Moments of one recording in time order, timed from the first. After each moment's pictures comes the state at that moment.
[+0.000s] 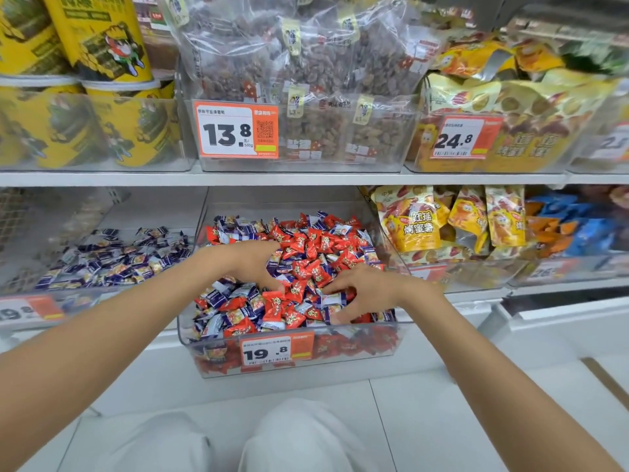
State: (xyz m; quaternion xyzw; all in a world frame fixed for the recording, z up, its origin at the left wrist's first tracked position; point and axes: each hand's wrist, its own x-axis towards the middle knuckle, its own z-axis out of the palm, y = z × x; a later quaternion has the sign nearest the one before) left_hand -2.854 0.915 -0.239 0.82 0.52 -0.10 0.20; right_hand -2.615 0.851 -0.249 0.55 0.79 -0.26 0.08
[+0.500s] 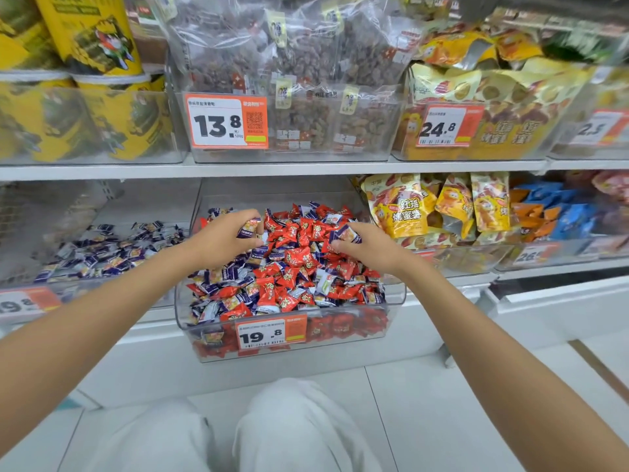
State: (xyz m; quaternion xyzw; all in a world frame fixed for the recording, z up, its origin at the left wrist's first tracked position) left_hand -2.883 0.894 -0.229 0.84 0.49 0.18 0.17; right_hand -2.601 0.852 -0.238 0.61 0.71 -0.27 -0.22
